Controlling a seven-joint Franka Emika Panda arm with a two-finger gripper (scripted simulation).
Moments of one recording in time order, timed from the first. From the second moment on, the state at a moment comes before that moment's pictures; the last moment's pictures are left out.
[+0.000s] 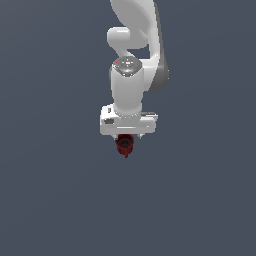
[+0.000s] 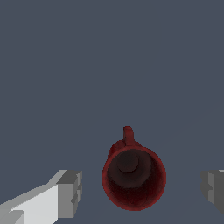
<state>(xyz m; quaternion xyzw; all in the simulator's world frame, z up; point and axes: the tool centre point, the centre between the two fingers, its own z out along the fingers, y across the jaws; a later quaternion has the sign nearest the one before) 0.005 -0.001 0.175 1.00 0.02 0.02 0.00</state>
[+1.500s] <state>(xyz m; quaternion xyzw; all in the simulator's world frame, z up) 0.004 -0.014 0.163 0.99 0.14 0.00 0.01</state>
